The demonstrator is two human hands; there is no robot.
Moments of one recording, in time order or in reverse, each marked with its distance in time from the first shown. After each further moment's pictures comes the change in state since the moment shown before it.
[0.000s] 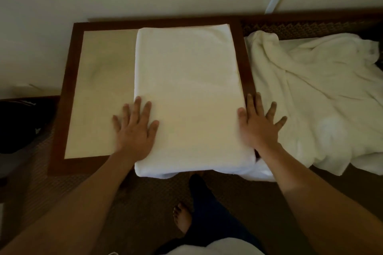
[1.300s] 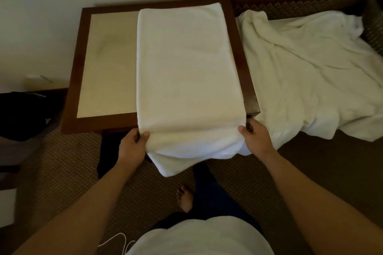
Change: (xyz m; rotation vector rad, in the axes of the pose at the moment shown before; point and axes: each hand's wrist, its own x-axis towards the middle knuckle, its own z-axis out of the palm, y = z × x) left_hand -0.151 -0.002 0.046 -1.081 0.003 -0.402; right_hand -0.133 0.068 0.071 0.923 -0.025 -0.071
